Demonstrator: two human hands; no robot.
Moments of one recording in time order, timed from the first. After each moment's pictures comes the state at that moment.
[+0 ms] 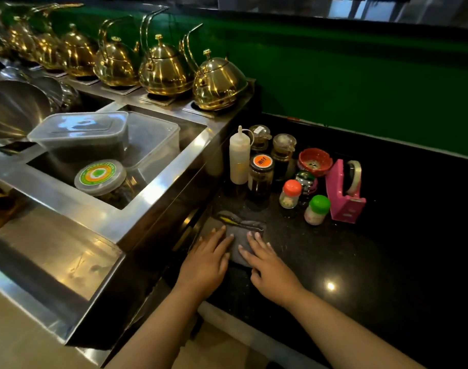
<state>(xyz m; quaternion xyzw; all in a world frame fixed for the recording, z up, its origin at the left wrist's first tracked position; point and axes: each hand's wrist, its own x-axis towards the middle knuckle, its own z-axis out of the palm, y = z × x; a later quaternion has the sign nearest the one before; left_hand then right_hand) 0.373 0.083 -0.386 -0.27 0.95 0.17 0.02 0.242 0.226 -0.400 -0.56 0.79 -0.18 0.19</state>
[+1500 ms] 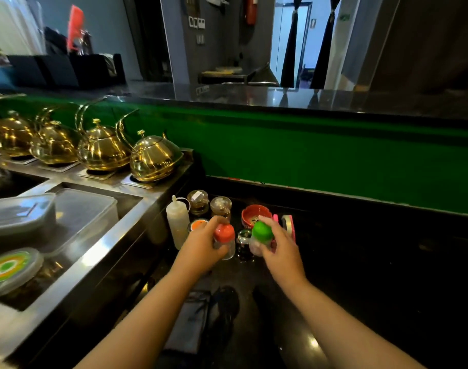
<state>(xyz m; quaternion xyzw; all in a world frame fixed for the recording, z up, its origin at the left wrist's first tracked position) 0.195 0.095 -0.269 -0.17 0.92 0.31 -0.16 0.092 0.261 -0.301 -0.28 0.79 -0.54 0.04</state>
